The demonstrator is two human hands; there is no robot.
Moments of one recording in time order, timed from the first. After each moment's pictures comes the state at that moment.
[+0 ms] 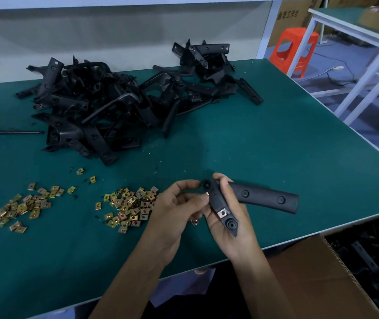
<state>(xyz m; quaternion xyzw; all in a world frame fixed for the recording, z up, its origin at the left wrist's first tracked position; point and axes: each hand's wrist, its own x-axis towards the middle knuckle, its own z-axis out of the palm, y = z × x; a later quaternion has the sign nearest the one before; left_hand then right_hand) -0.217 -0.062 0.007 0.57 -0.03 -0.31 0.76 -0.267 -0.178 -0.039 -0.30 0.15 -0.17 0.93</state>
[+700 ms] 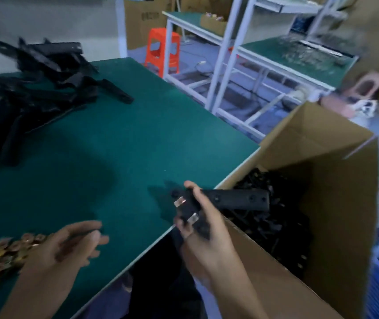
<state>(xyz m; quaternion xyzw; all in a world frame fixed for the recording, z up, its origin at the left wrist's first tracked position) -0.226 -0.059 -0.014 0.72 -0.20 -0.30 0.59 -0.385 -0.248 -0.013 -0.24 0.30 -0.33 0.86</state>
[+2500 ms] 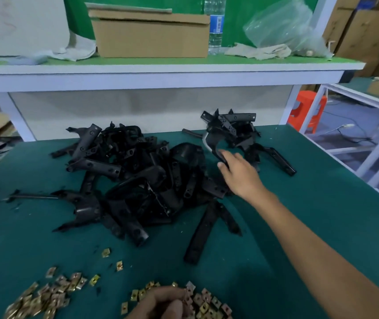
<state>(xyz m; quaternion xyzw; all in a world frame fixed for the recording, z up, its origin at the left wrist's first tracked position) -0.171 0.018 0.029 0.72 -0.03 -0.28 0.64 -0.007 -0.285 0.038 -0.96 0.11 -0.16 0.19</state>
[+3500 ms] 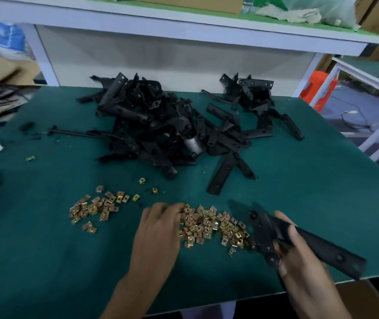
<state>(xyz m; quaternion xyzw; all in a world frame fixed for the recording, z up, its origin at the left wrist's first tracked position) -0.166 0.081 -0.018 0.92 -0.22 0.06 0.33 -0.296 -0.155 -0.013 -0.48 0.28 -0.15 0.82</state>
